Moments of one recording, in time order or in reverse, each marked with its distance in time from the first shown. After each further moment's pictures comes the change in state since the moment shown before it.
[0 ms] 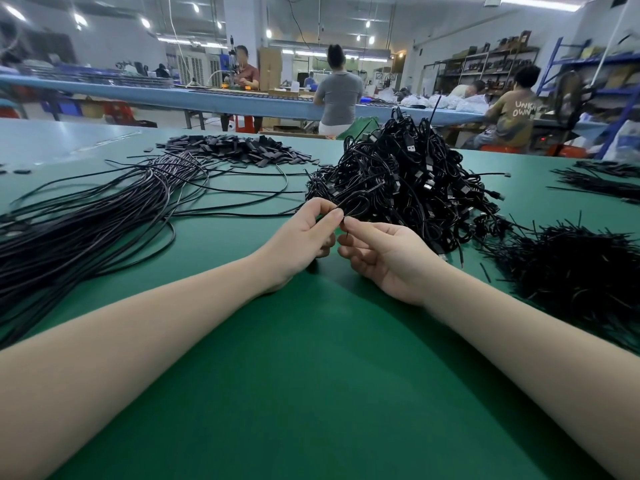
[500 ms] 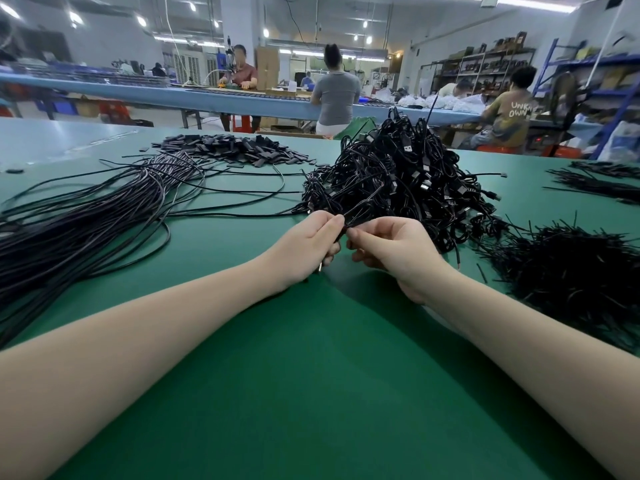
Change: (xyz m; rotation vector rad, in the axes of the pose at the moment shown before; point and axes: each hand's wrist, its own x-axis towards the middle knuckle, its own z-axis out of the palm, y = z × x) left_hand -0.002 -0.002 0.005 0.231 -0.022 -0.076; right_hand 0.000 0.000 -0.011 -0.495 0.137 -0.277
